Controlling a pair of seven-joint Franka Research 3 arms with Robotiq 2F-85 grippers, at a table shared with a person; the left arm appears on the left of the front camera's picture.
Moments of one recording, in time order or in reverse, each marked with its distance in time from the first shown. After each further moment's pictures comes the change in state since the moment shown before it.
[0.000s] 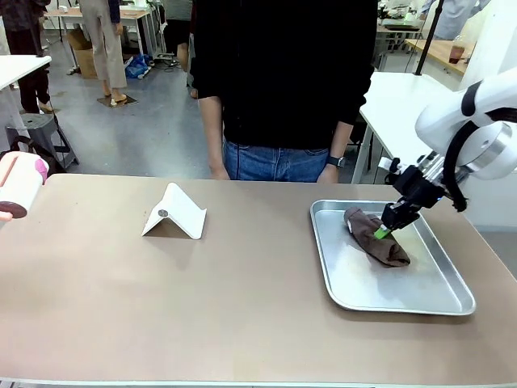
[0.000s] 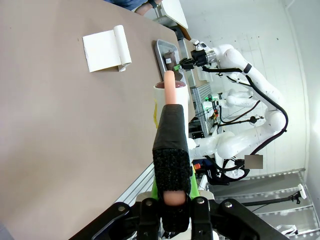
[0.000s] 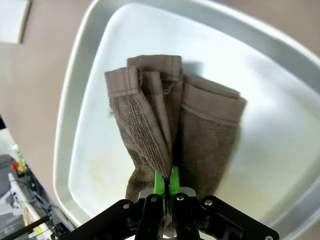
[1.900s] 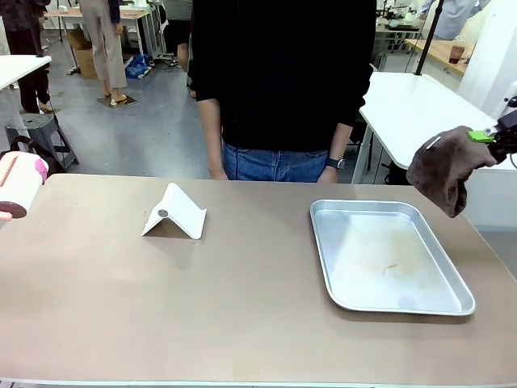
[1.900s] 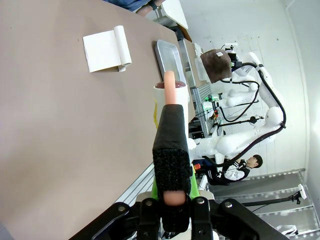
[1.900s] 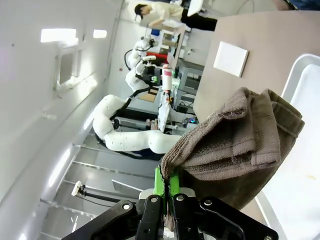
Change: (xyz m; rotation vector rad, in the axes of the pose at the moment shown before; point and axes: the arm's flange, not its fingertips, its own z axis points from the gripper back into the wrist) left arm 0.000 0.000 0.000 0.000 -0.001 0.000; right arm -0.086 -0.037 0.192 0.962 -0.298 -0.028
